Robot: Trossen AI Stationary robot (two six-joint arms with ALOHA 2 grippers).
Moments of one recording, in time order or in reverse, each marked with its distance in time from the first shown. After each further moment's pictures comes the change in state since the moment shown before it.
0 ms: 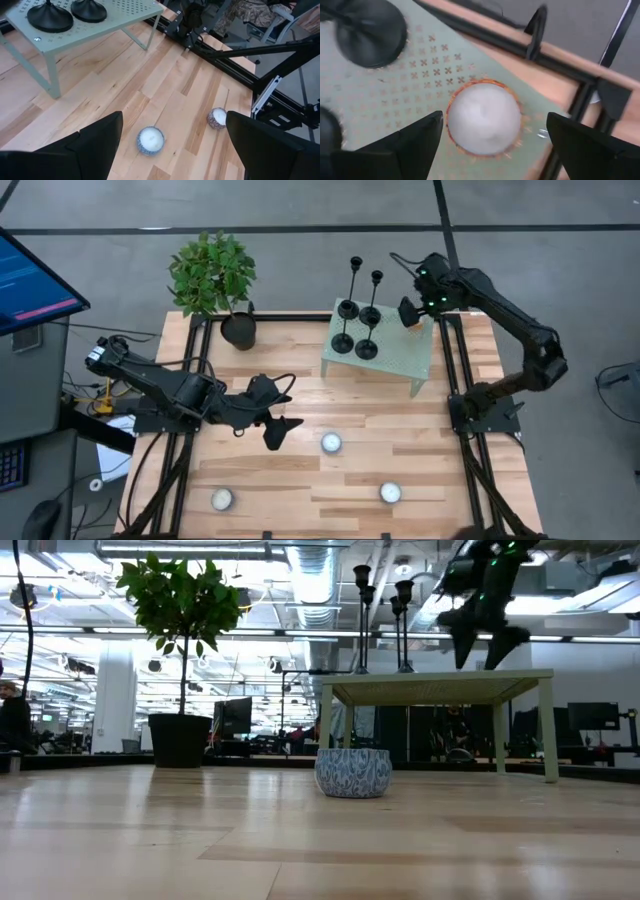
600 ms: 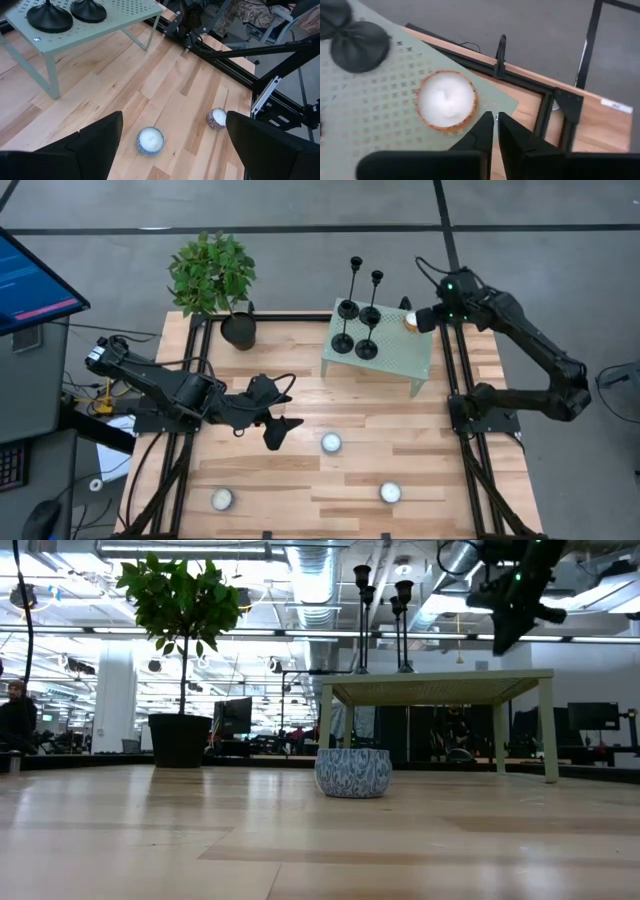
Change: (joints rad) left arm 0.000 0.000 0.000 0.003 0.000 0.000; right arm -0.013 -0.303 -0.200 0.116 0.149 0.000
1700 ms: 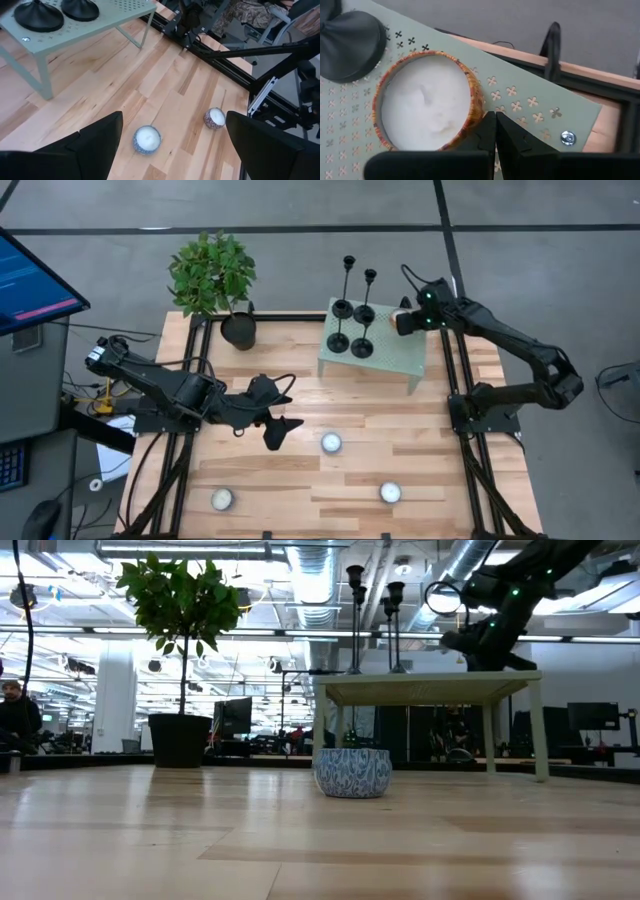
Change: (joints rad) left arm 0.000 0.000 0.000 0.003 0.011 -0.017; right arm 0.020 0.115 -0.254 0.417 -0.157 0.113
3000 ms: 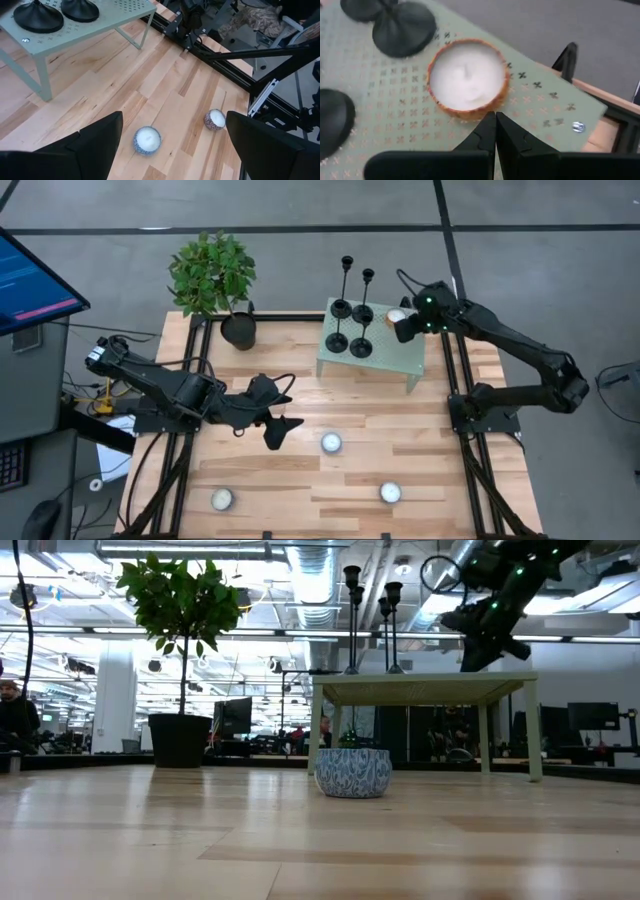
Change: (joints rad) left arm 0.000 0.000 0.000 0.000 -0.007 -0.010; right arm 0.093 -0.063 0.047 -0.069 0.036 -0.095
